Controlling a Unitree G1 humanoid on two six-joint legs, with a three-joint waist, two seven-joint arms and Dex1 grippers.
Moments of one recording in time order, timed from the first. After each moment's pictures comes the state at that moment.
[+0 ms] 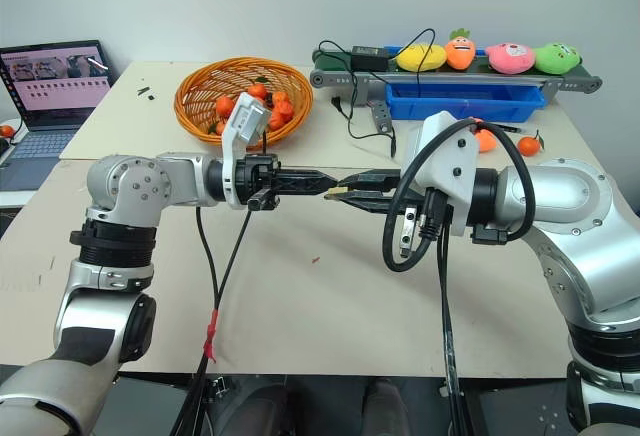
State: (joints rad) left arm -0.97 0.42 -0.01 0.16 -0.85 1.20 -1.01; right arm -0.60 -0.88 -0.05 -0.60 0.60 0.61 0.94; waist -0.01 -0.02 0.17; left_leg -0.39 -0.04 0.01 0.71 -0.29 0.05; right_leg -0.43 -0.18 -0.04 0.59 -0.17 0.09
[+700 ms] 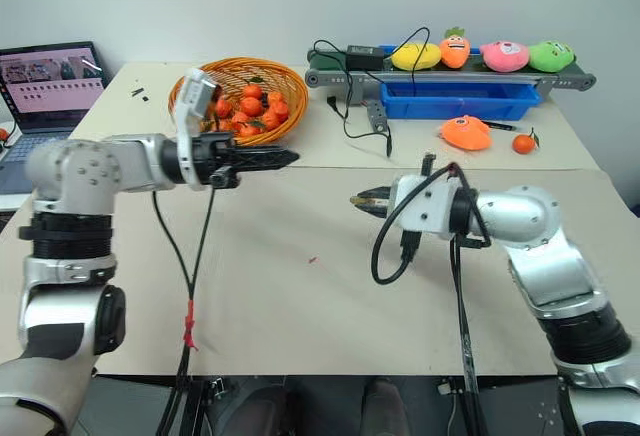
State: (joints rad) left arm -0.93 0.60 0.11 0.07 -0.89 1.30 -0.97; right arm -0.51 -0.81 0.17 -0.18 0.06 -0.13 0.95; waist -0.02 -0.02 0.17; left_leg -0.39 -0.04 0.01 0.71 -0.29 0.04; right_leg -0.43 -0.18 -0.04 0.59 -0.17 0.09
